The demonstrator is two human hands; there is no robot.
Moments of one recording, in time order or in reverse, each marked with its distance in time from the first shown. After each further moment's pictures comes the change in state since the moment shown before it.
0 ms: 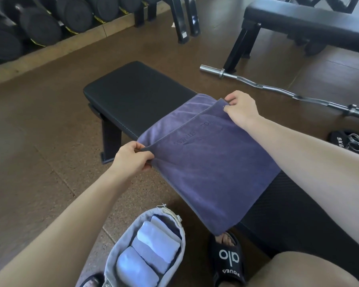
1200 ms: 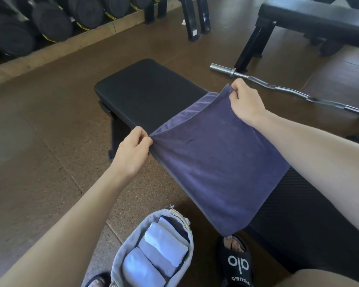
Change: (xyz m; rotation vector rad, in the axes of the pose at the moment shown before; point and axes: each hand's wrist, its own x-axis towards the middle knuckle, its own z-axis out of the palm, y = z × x) left_hand 0.012 0.007 -0.027 0.119 0.017 0.263; right_hand 0.012 -0.029 0.014 -0.161 -0.001 -0.260
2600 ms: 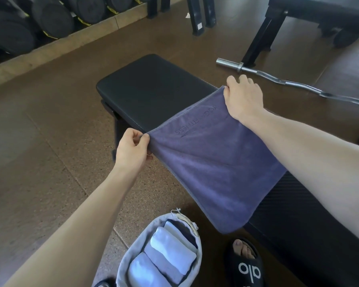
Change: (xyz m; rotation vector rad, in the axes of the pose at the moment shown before) left_hand 0.034 -0.027 0.010 -0.144 0.213 -0.151; right_hand 0.029 -0.014 0.045 -0.498 0.058 -0.097
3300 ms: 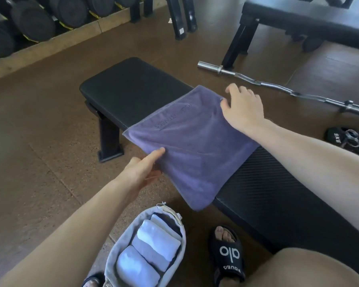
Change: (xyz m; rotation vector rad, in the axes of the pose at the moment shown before) left_hand -0.068 0.001 0.017 -0.090 -0.407 -0.424; right_hand -0.073 0.051 -0.042 0.120 0.047 0.056
